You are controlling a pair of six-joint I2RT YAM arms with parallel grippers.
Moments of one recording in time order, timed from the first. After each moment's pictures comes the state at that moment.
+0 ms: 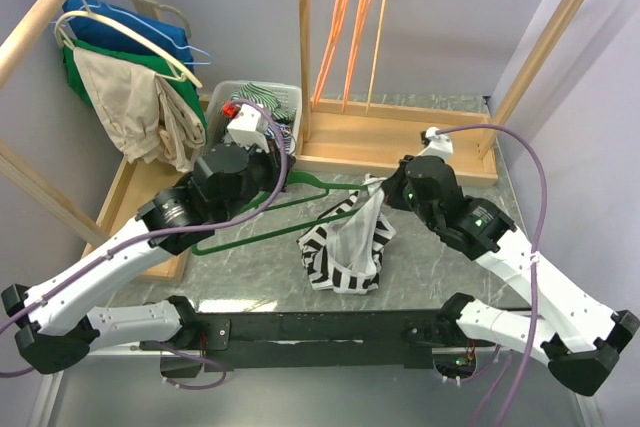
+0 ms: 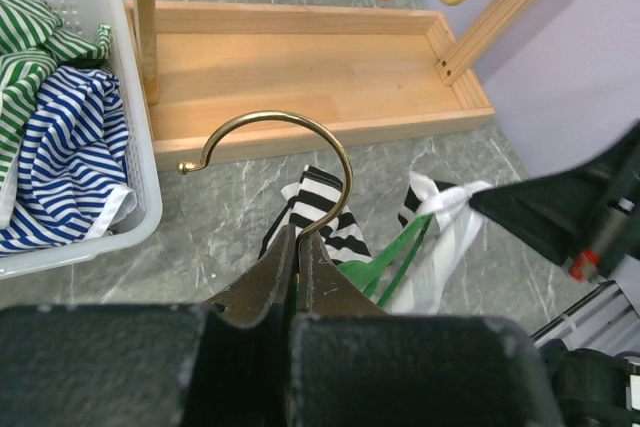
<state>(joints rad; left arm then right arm) -0.94 1.08 1.27 -0.43 -0.41 -0.47 0.77 0.94 1.08 -0.67 0.41 0.72</state>
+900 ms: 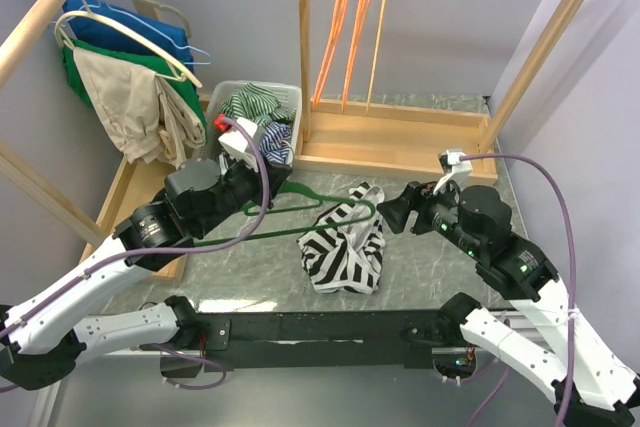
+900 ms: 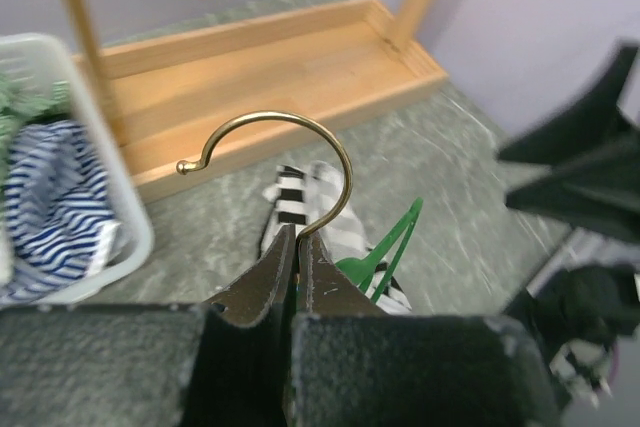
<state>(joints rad) -0.94 0.93 1.19 -0.38 -0.26 -0.29 0.62 0.65 0.92 -0.63 0.03 0.48</state>
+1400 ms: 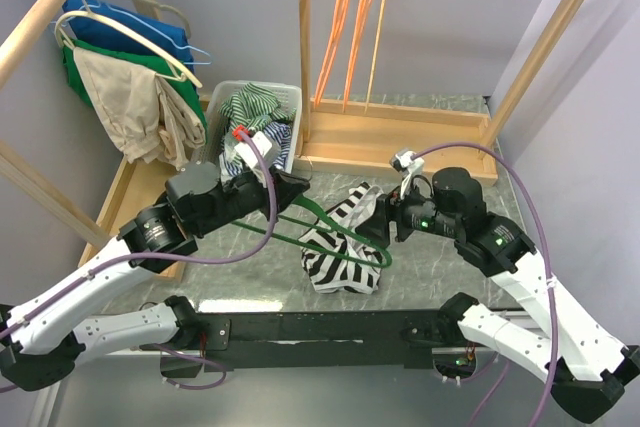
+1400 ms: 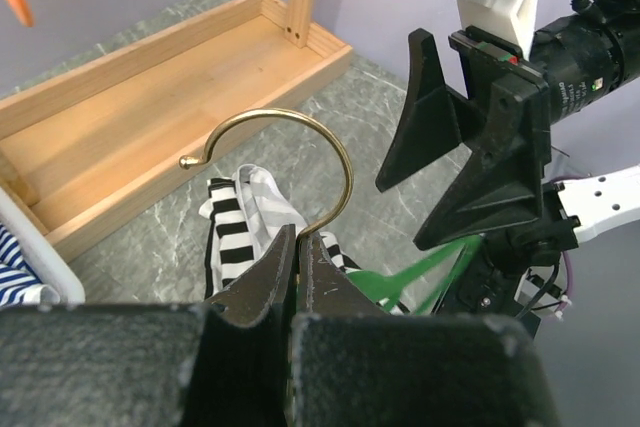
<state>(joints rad) -0.94 0.91 1.13 -0.29 0.04 -0.18 0.62 0.79 0.97 -0.65 -0.35 0.25</state>
